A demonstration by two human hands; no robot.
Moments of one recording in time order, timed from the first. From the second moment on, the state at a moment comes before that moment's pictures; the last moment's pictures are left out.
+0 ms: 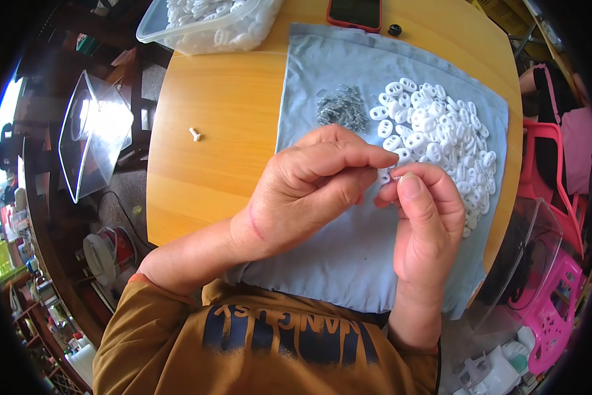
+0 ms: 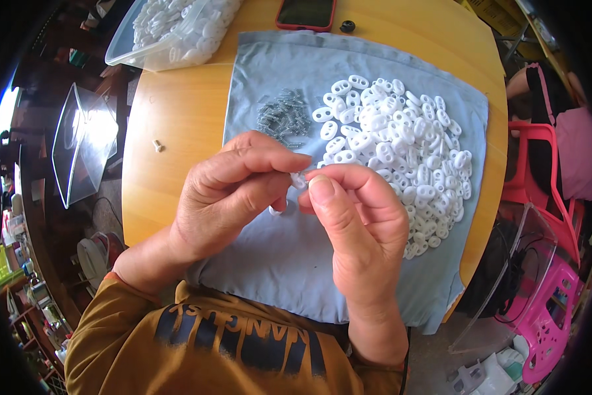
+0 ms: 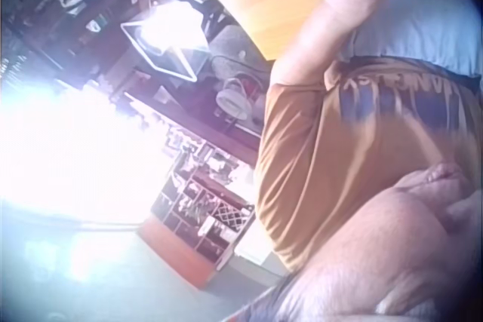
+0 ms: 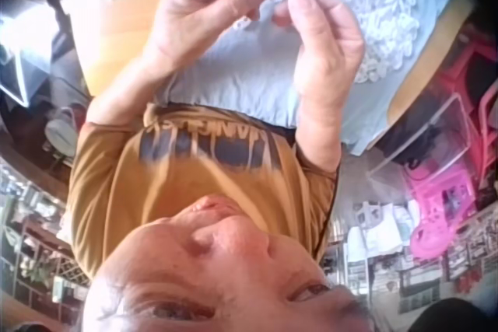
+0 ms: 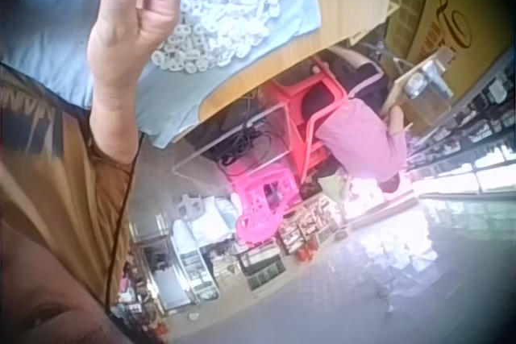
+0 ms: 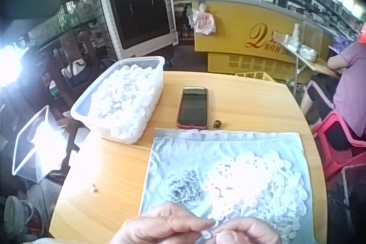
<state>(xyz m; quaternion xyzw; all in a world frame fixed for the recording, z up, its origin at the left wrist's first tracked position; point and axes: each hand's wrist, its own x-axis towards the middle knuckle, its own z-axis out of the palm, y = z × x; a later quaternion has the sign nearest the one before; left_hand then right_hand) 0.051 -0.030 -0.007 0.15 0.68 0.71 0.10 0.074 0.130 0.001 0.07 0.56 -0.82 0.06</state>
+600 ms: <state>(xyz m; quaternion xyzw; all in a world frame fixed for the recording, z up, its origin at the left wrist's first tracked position) 0.055 -0.029 -0.003 0.05 0.58 0.80 0.16 0.074 0.127 0.005 0.10 0.57 -0.81 0.06</state>
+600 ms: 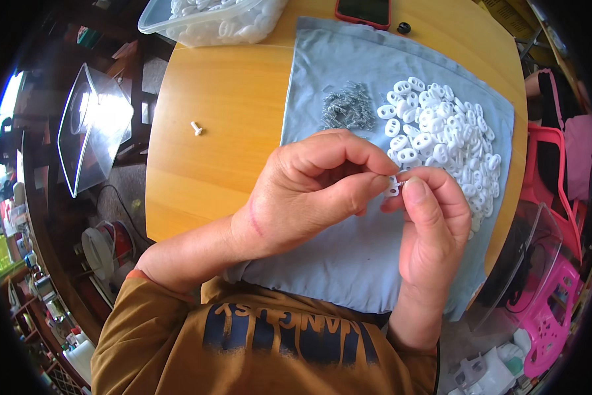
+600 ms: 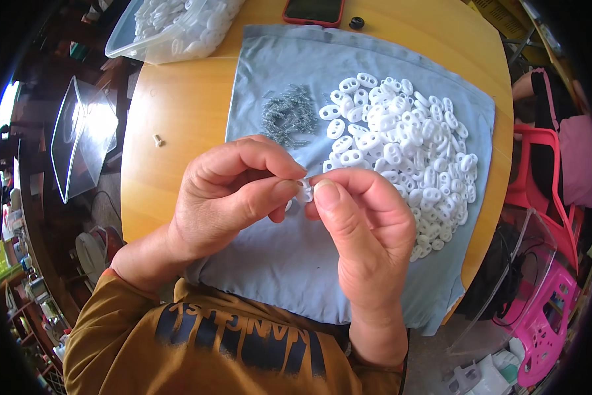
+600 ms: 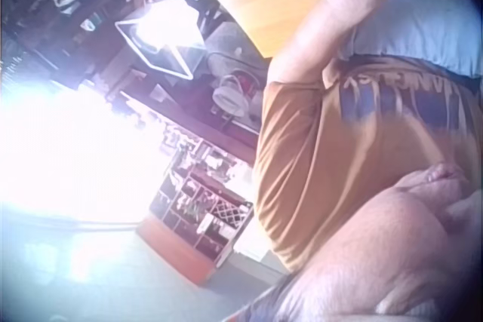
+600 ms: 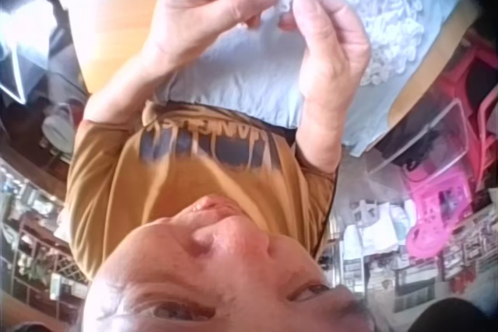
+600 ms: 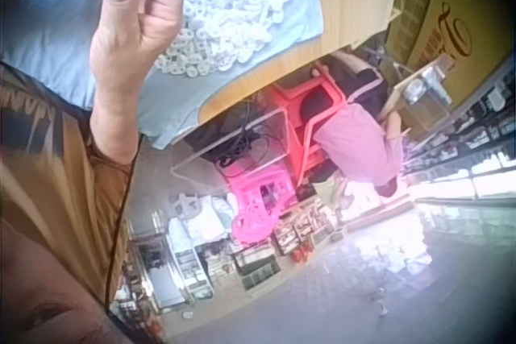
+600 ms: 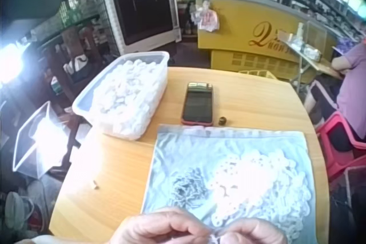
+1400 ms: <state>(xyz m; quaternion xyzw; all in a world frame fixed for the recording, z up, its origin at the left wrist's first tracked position) 0.060 -0.026 -0.003 0.02 0.56 0.81 0.15 0.078 0.122 0.000 -0.01 0.70 -0.72 -0.01</state>
